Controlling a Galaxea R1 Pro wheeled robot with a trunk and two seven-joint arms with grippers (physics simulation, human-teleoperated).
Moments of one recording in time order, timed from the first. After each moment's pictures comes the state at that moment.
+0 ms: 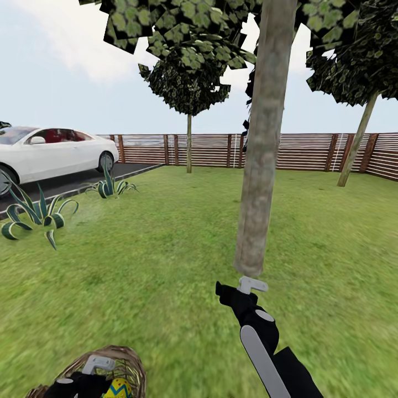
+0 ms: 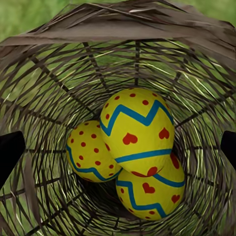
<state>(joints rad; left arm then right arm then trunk) -0.36 0.23 -0.13 -0.49 0.05 0.24 -0.13 -0.30 0.07 0.40 -1.54 -0.60 0.50 -0.64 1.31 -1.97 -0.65</state>
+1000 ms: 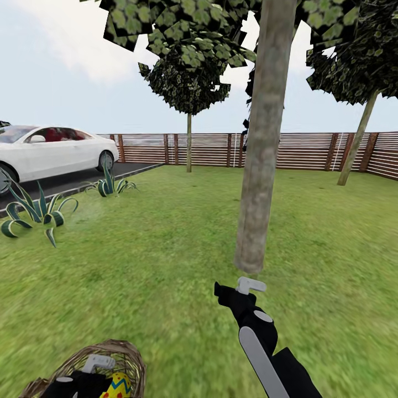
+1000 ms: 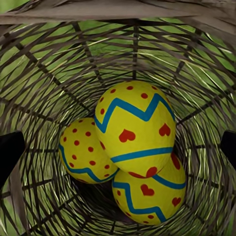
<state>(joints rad) -0.36 0.23 -0.13 -0.50 0.06 0.24 -0.14 -0.30 0.06 0.42 -1.54 -0.60 0.49 -0.64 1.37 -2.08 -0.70</state>
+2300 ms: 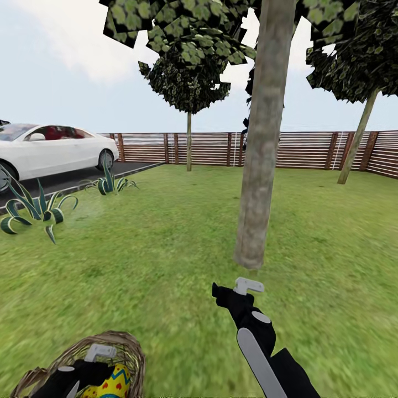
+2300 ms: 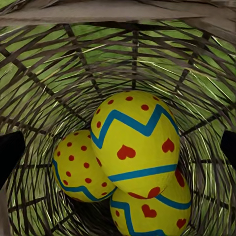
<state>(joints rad) -0.38 0.24 -0.13 -0.53 0.06 0.25 -0.15 -0.30 0.07 0.44 -1.54 -0.60 0.49 -0.64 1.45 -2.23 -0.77</state>
